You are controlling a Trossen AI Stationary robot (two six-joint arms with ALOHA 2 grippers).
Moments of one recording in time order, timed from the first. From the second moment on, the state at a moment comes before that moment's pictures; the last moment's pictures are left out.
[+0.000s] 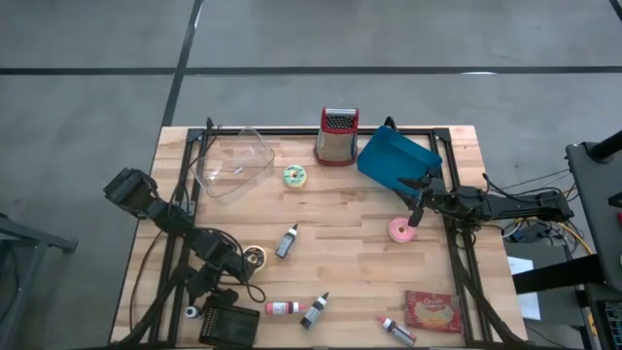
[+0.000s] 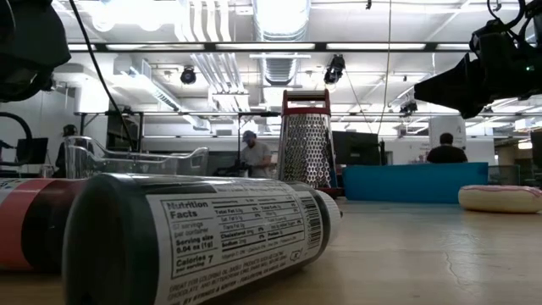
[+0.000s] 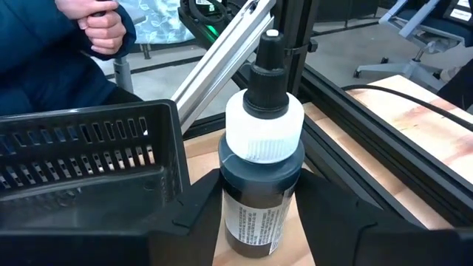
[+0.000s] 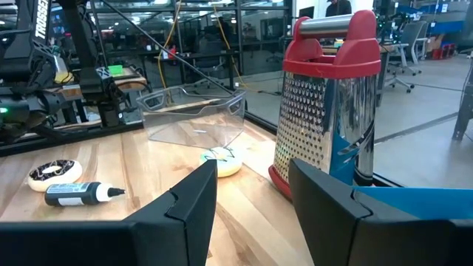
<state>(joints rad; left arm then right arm) -0.57 1.61 0.54 -0.29 1.16 1.32 0.06 0.10 0.01 0.08 0.51 0.10</state>
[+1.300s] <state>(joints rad) -0.57 1.41 0.64 -0.52 1.08 1.24 0.06 0.10 0.01 0.08 0.51 0.10</state>
